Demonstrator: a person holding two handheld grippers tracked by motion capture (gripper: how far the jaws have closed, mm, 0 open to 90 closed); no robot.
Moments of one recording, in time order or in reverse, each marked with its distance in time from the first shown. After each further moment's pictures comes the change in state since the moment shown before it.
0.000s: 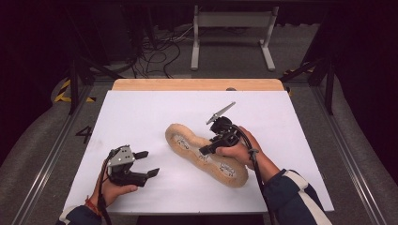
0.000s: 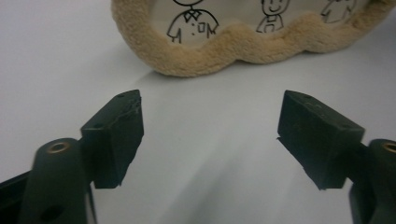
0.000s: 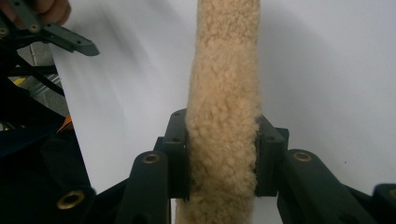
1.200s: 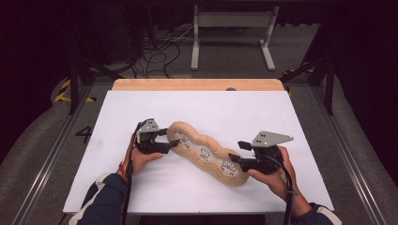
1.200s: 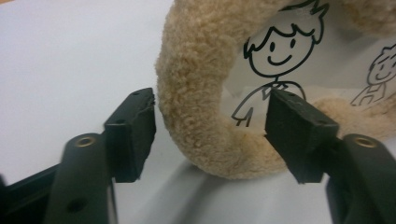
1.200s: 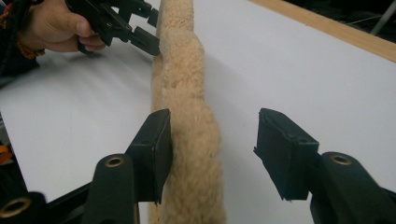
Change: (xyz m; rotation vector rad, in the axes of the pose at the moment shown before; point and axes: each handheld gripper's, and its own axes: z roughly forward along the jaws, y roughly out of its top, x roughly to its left) left arm 0.046 0.043 0.087 -0.014 -0.011 -0.041; right arm 0.029 -0.110 -0.061 -0.407 -0.338 -0.038
